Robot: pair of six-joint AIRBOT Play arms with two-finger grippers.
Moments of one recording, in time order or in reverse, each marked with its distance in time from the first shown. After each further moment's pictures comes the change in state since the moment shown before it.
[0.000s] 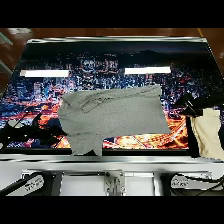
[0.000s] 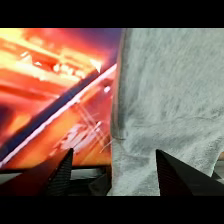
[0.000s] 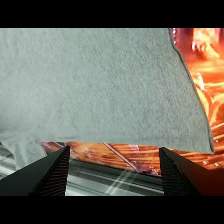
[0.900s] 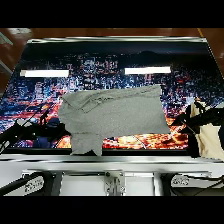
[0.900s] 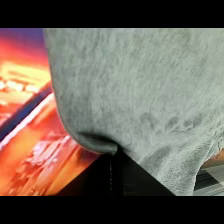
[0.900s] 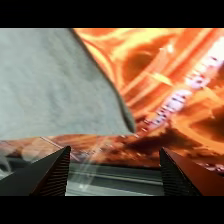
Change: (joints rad) left arm -0.106 -0.034 -0.005 -0.121 0.095 0.069; right arm -0.071 -0.034 -0.257 -0.173 -0.096 -0.036
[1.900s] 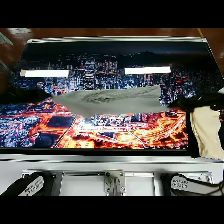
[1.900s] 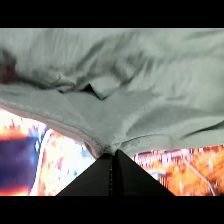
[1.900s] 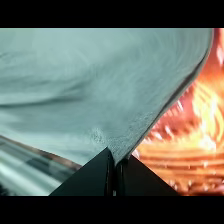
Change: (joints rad) left arm -0.009 0.216 0.645 0.094 -0.173 -0.014; right arm 0.125 0.119 0.211 0.311 -0.007 -0.184
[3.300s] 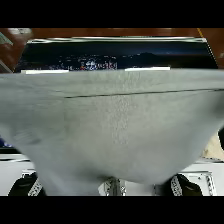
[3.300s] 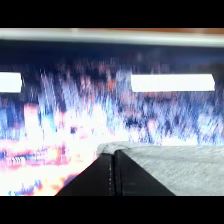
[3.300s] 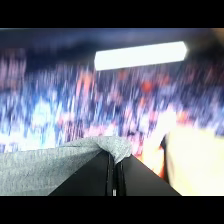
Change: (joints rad) left arm -0.005 0.362 0.579 0.452 -0.388 -0.249; right arm 0.002 0.649 0.509 -0.465 0.210 0.313
